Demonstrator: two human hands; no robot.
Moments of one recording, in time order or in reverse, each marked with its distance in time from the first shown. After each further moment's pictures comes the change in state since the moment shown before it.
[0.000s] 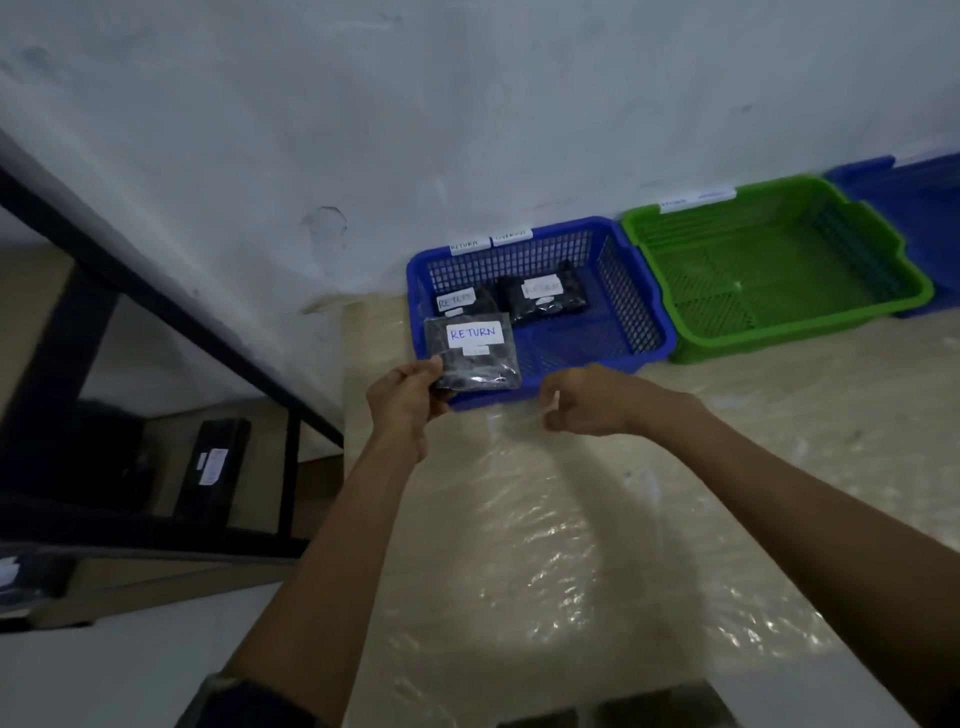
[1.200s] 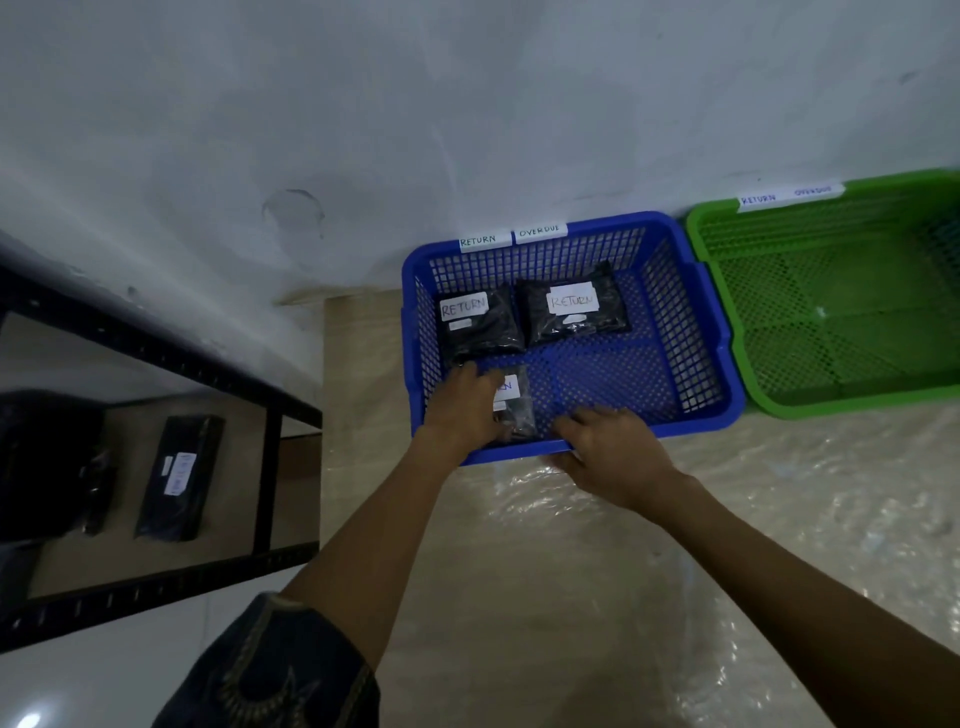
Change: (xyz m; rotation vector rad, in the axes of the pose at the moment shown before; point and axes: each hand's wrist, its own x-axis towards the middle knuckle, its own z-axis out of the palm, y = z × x) left_hand 0.116 -0.029 0.066 1.539 -0.481 0.451; right_hand 0.097 0.059 0.050 -0.364 0.366 -0.192
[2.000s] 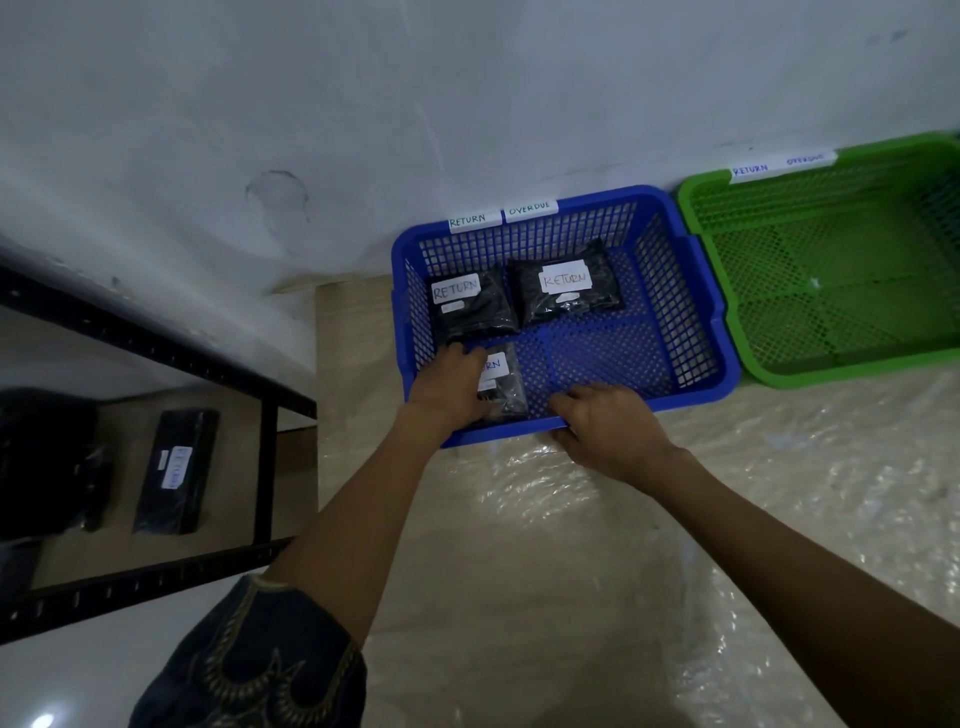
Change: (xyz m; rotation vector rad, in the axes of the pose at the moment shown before) left_hand 0.003 -0.011 -0.003 0.068 0.040 0.034; right_hand 0.002 -0.002 -0.002 0.060 0.017 0.030
